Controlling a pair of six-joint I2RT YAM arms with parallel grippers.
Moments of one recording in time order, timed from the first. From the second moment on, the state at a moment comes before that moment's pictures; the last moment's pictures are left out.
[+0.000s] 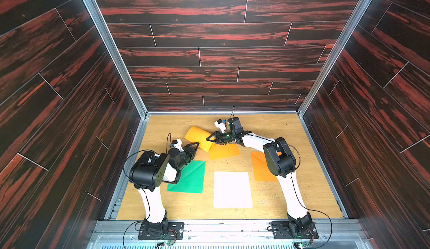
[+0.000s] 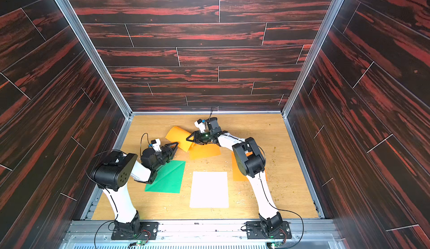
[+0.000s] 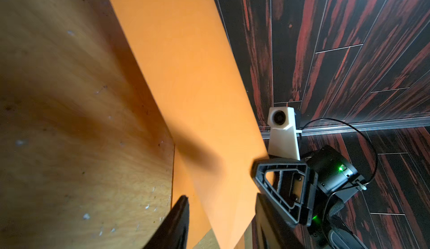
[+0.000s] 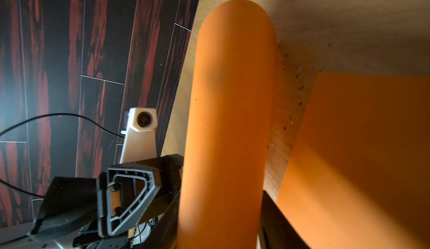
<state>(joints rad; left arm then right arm) -0.15 1.92 0.50 1.25 0.44 -1.26 0.55 2.37 1.73 0.02 -0.84 0.65</state>
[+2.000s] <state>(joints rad) -0.15 2.00 0.64 1.30 0.47 -1.30 0.56 2.37 1.63 0.14 -0.97 0.69</state>
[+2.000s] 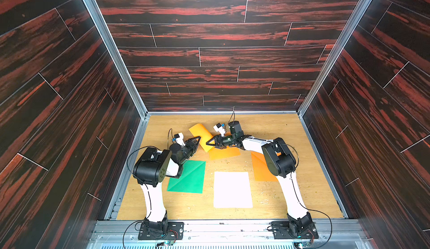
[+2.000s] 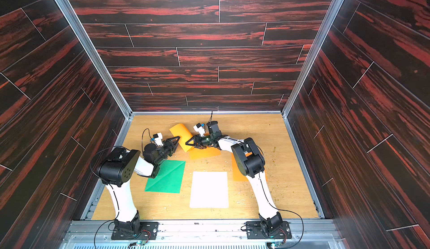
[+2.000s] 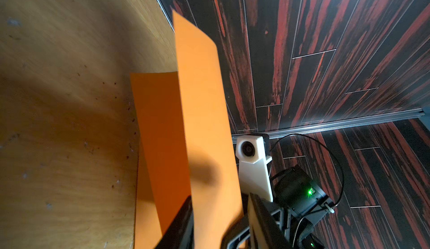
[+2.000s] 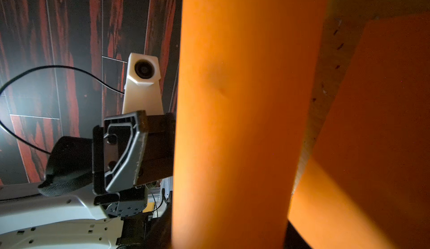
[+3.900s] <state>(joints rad) -0.17 1.75 0.69 1.00 0.58 -1.15 0.57 1.84 1.49 -0.16 -0.47 0.30</state>
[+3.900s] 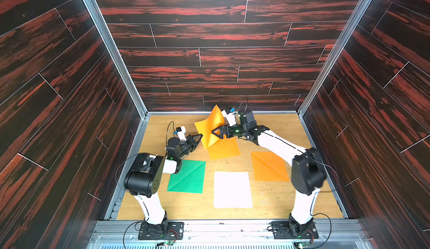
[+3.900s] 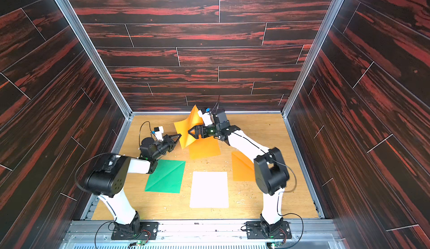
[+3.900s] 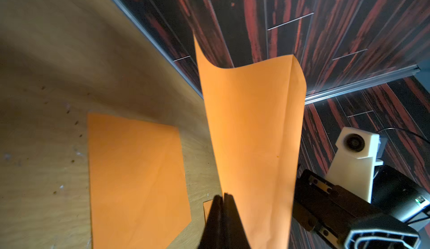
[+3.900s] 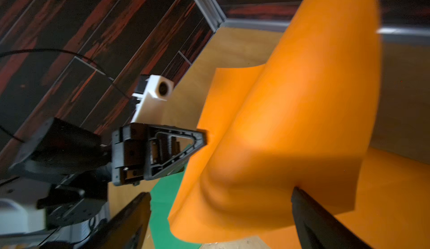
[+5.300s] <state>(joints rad) -0.69 2.06 1.53 0.38 0.43 -0.99 0.57 0.95 1.20 -0.24 0.35 0.27</state>
